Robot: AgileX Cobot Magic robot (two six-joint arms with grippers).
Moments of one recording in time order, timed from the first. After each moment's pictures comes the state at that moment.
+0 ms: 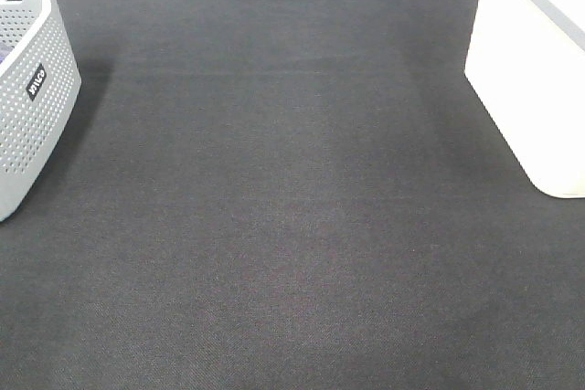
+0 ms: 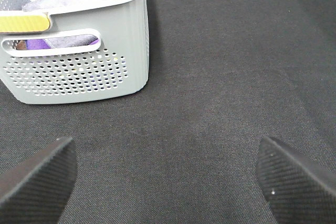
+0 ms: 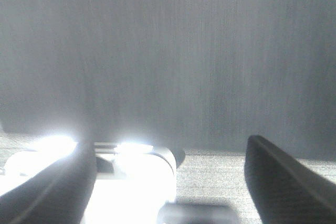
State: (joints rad) left arm -0.01 0.00 -0.50 -0.08 1.06 0.05; right arm 0.04 0.76 -0.74 0.12 1.22 -0.02
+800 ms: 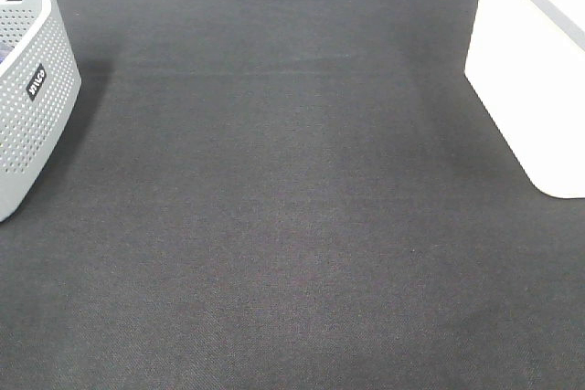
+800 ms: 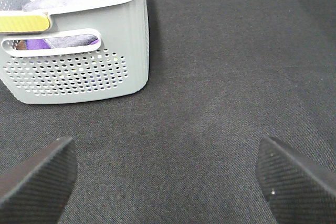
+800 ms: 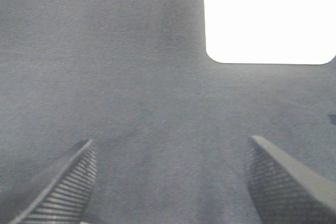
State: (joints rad) left arm -0.01 0.00 -0.50 -0.08 1.06 0.05; right arm 0.04 0.04 -0.50 0.09 1.08 -0.07
